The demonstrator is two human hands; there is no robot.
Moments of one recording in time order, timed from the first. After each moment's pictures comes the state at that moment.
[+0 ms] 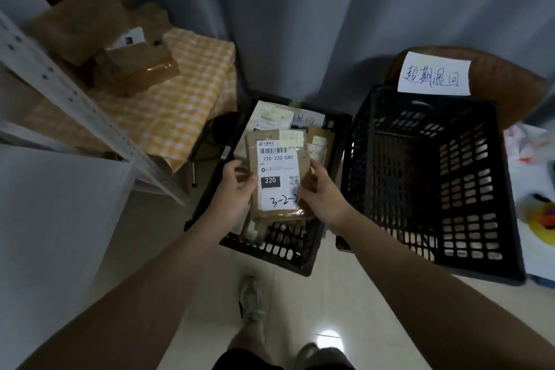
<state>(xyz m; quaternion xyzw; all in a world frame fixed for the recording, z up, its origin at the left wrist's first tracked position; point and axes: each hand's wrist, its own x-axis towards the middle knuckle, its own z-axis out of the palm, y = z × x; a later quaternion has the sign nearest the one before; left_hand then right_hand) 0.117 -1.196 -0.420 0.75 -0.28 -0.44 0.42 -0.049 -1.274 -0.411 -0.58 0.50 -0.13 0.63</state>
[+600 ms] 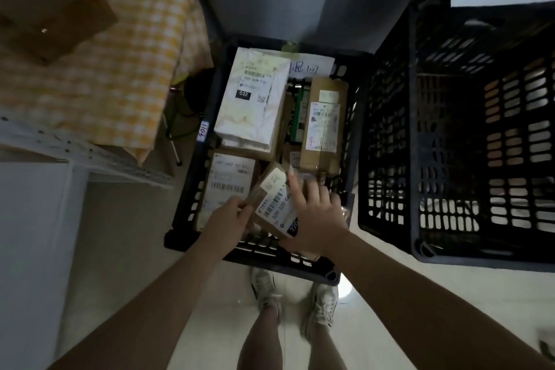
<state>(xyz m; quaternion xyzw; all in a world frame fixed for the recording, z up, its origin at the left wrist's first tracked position) 0.146 -1.212 -0.580 0.77 -0.35 -0.50 0.17 -0.027 -1.275 -0.586 -0.85 0.45 0.21 0.17</state>
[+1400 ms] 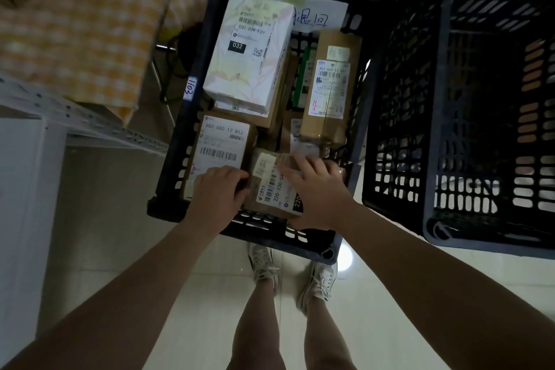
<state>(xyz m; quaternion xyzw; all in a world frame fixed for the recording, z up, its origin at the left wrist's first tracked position) 0.143 -1.195 -0.631 0.76 -0.59 -0.26 0.07 -0.053 -1.285 -0.627 -0.90 0.33 0.21 0.18</state>
